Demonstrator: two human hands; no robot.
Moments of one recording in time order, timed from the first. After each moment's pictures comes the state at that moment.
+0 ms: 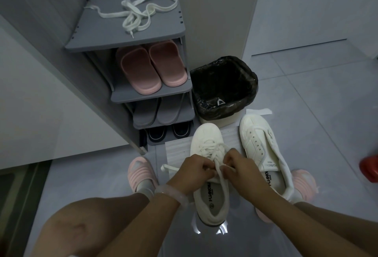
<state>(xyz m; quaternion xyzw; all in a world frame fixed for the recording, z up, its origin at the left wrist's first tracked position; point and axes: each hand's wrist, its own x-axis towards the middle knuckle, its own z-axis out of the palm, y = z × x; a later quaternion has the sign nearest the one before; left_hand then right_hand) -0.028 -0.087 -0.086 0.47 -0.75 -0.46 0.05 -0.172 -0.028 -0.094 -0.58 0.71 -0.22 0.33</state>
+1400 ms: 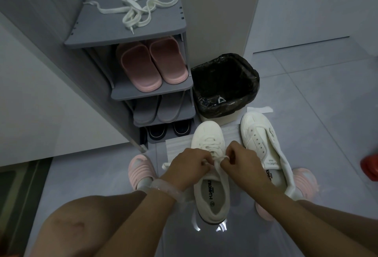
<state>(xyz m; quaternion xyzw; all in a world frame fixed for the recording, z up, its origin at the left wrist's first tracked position) -0.020 -0.096 -0.073 0.47 -0.81 -0.35 -0.02 -0.165 -0.039 -0.080 -0.52 0.75 -0.25 0.33</state>
